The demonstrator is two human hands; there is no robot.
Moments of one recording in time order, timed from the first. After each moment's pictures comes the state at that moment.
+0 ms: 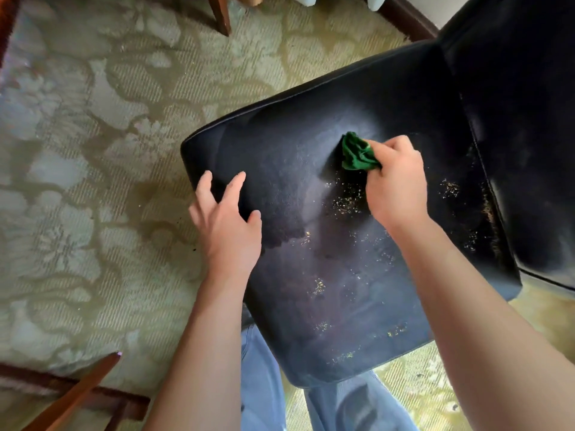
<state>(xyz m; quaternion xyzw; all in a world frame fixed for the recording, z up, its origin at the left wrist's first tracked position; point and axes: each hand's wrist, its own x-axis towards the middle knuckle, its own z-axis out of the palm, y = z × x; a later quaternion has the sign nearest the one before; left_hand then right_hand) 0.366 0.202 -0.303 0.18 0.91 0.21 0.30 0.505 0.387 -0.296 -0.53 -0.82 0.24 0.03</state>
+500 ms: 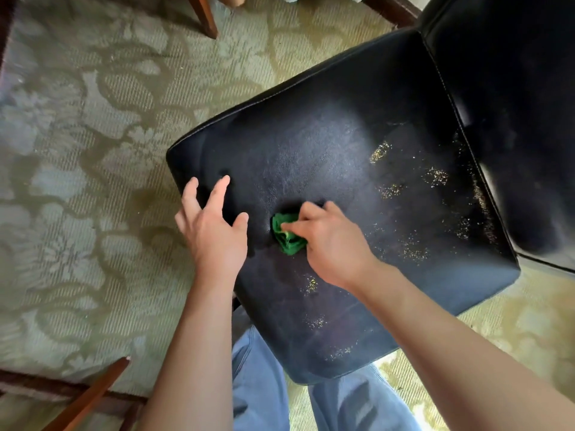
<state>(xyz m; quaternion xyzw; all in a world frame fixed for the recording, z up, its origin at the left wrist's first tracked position) 0.369 0.198 -0.312 0.18 0.92 0.19 0.28 0.516 0.306 -0.288 -0.30 -0.88 0.31 -0.18</state>
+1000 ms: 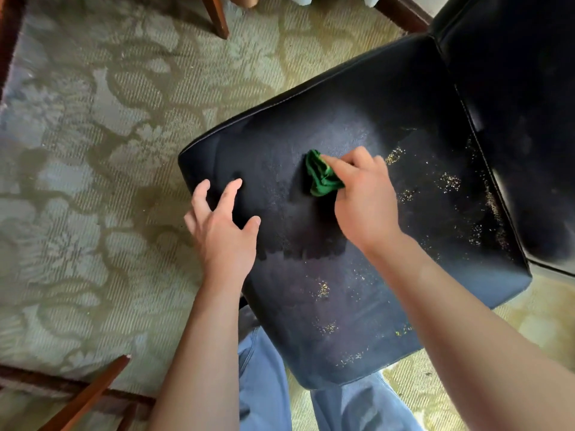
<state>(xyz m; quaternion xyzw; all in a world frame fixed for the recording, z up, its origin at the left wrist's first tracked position) 0.365 0.192 -0.310 0.18 0.92 0.20 0.29 0.490 0.350 -0.291 -0.45 -0.86 0.25 -0.01</state>
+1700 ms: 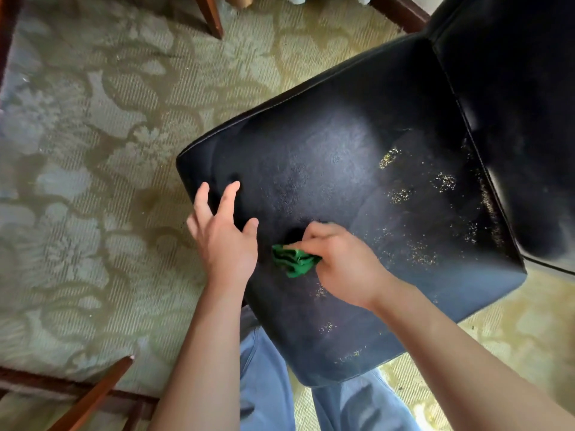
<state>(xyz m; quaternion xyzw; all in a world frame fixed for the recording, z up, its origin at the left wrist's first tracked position) 0.368 0.195 -0.310 0.19 0.92 0.19 0.28 0.523 0.298 -0.282 -0.28 -0.84 0.43 -0.15</state>
